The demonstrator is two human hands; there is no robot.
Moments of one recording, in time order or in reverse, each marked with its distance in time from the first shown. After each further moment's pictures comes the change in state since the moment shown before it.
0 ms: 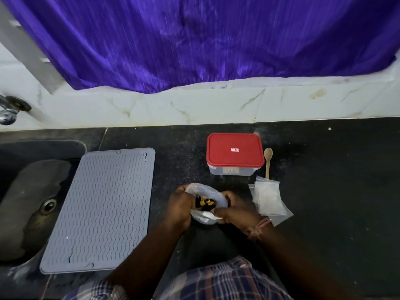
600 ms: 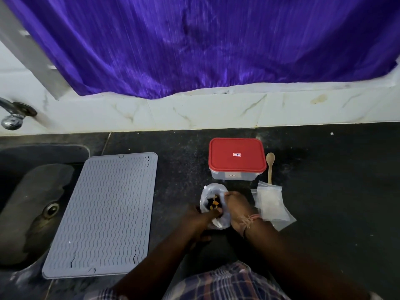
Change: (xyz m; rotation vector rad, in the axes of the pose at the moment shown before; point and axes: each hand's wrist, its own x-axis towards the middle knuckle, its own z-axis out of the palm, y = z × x) left_hand -0.029 -0.012 0.014 0.216 -0.176 -0.281; right_hand 0.045 -0.004 0.011 0.180 0.294 0.182
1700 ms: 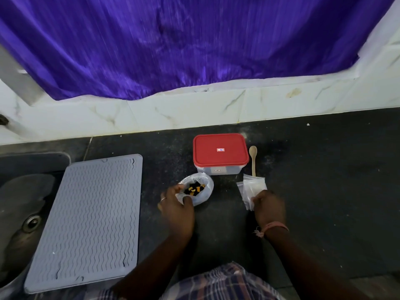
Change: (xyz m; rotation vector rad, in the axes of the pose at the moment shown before) left_hand -0.004 0.001 0.014 0.269 0.645 0.606; right_hand -0.008 0.044 -0.115 -0.957 0.600 -0.371
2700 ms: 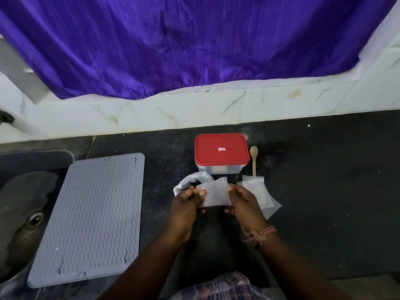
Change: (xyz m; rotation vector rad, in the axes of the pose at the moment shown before) left_hand -0.007 0.014 -0.009 -0.686 -0.501 -0.343; right_hand -0.056 -0.082 -0.041 1.141 -0.485 0.269
